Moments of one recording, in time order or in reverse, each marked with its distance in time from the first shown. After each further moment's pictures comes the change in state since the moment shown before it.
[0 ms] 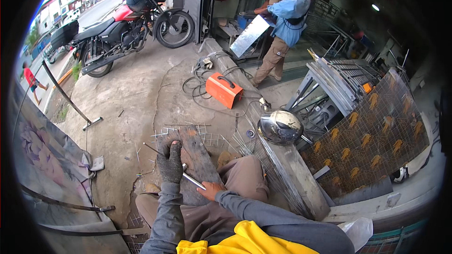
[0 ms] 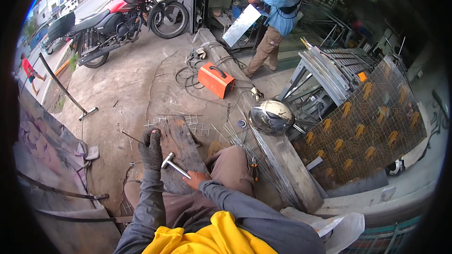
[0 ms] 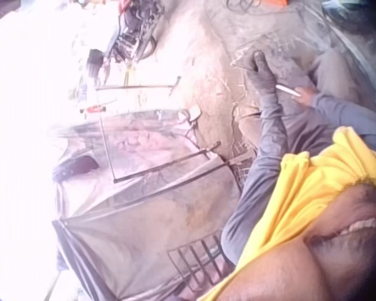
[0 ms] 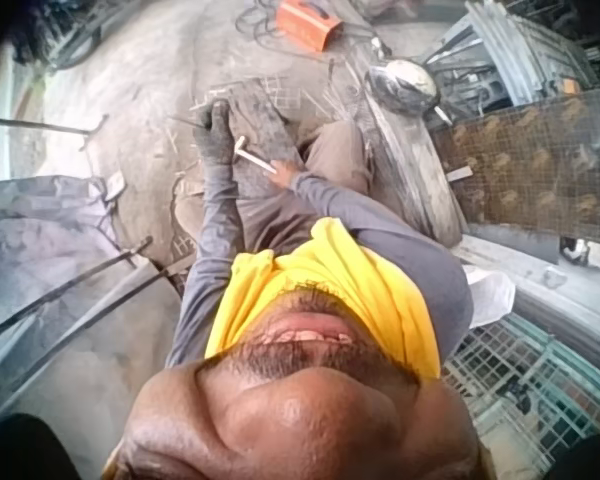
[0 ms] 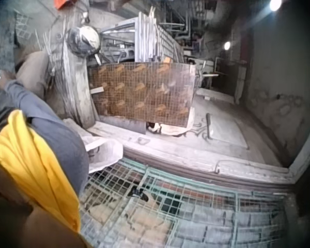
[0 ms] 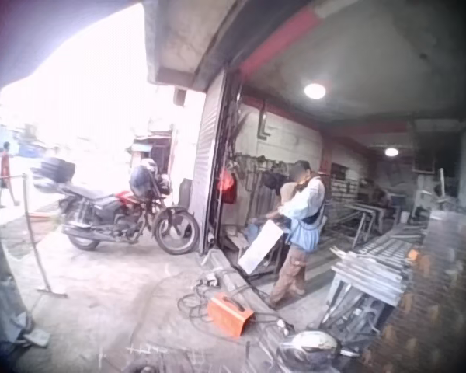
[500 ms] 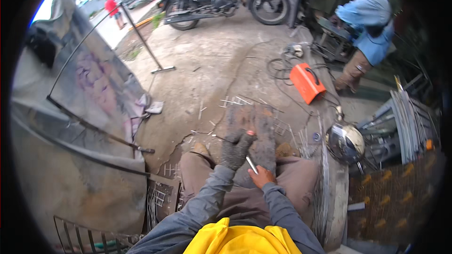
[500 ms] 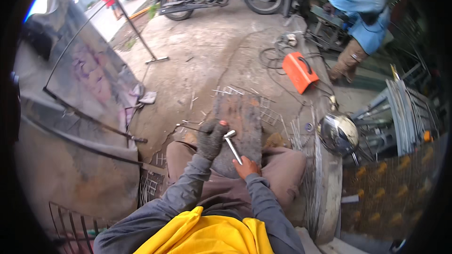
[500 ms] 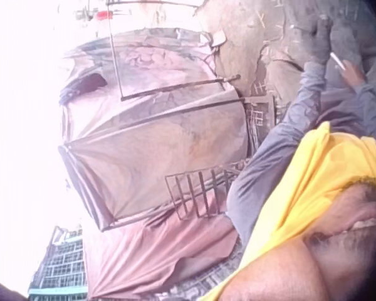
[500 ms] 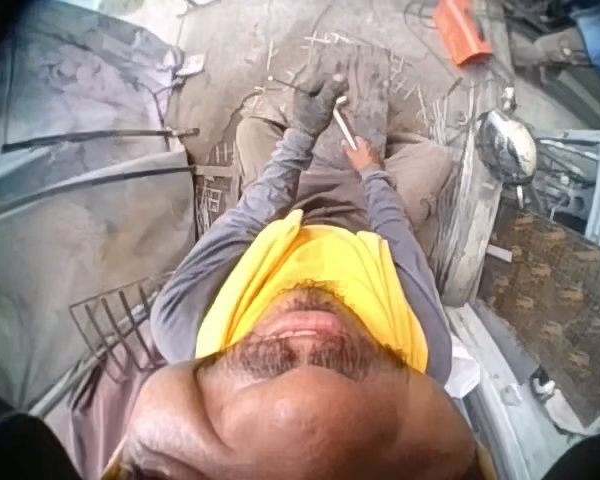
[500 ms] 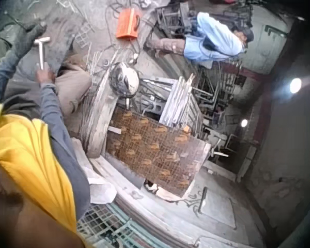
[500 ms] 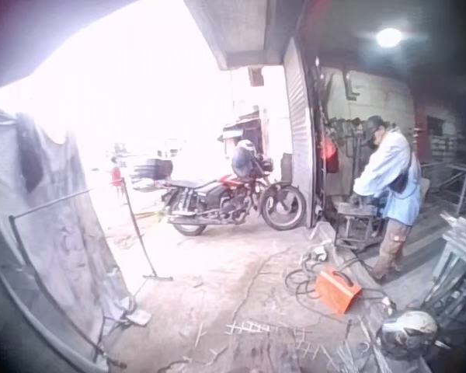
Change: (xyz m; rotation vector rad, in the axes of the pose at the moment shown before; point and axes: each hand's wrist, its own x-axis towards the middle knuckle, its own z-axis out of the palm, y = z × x) left_hand -0.033 -0.002 -0.030 0.047 -0.012 -0.024; right_hand -0.004 -0.010 -0.008 -0.021 0.041 -0.043
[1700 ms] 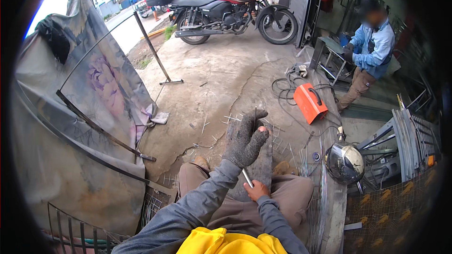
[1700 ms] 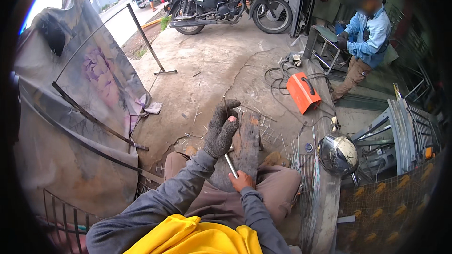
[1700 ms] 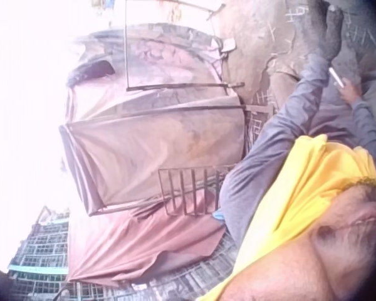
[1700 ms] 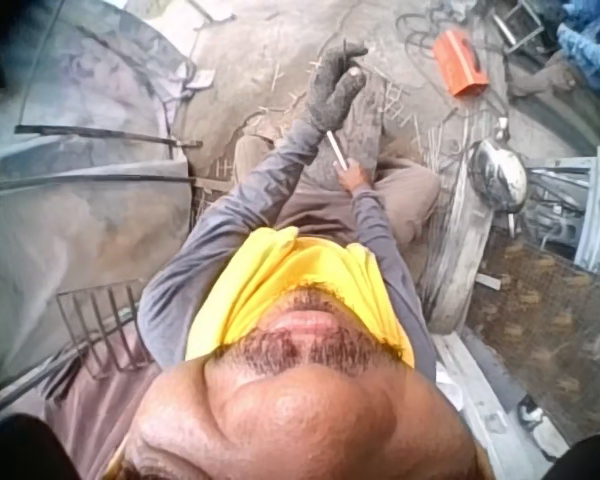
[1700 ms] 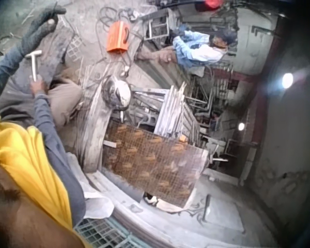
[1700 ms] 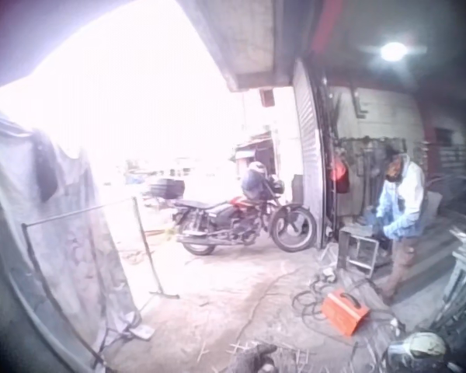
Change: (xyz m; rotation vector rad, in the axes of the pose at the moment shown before) left_hand 0.054 0.047 0.036 0.042 -0.070 0.198; right_hand 0.006 -0.003 -0.013 0.132 -0.154 0.134
